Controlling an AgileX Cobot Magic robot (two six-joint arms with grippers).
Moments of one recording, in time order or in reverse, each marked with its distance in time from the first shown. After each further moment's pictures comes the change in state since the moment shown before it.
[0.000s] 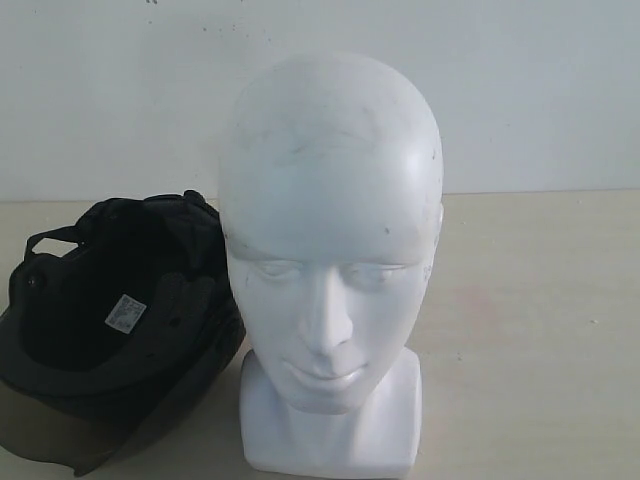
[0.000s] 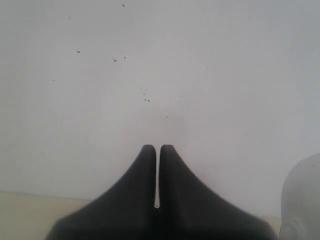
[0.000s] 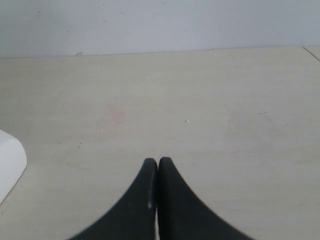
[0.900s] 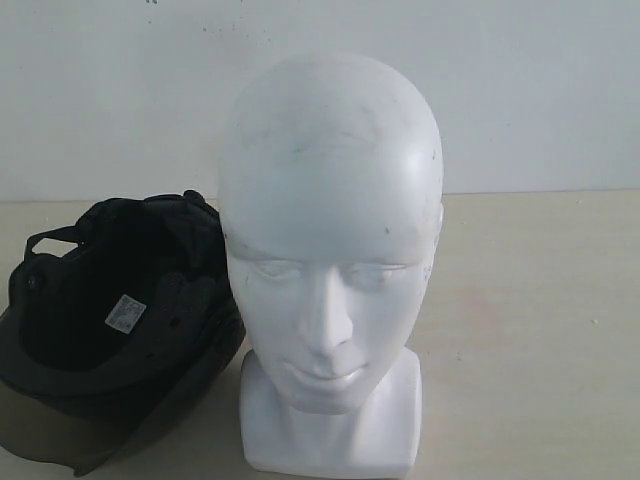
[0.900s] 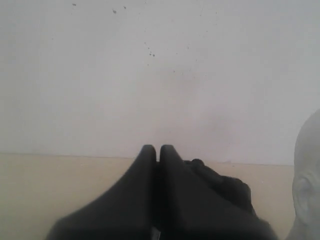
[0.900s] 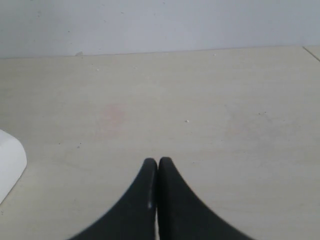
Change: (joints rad) left arm 0.000 0.095 -0.077 -0.009 0.166 0.080; right arm 0.000 0.000 0.000 0.000 0.000 0.000
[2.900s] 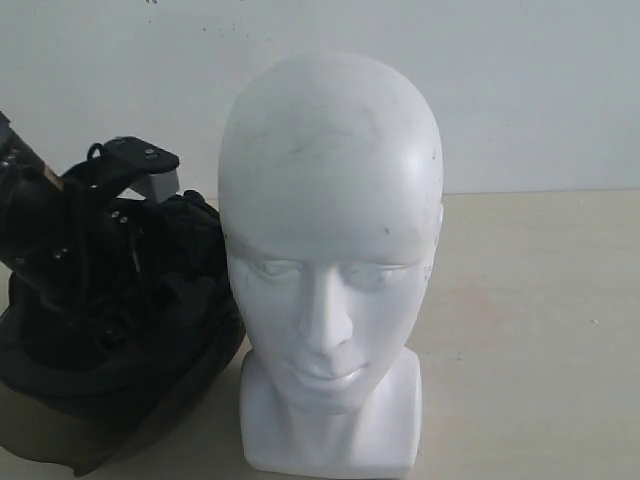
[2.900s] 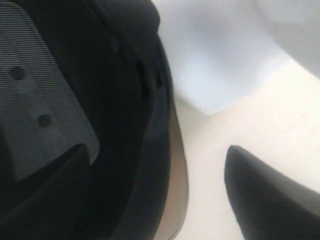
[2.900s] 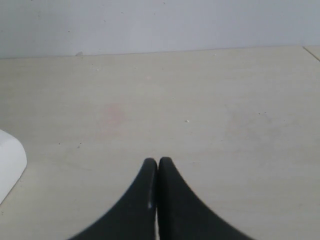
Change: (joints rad) left arm -0.337 1.301 -0.593 -0.188 0.554 0.541; right arm 0.000 0.000 0.000 0.000 0.000 0.000
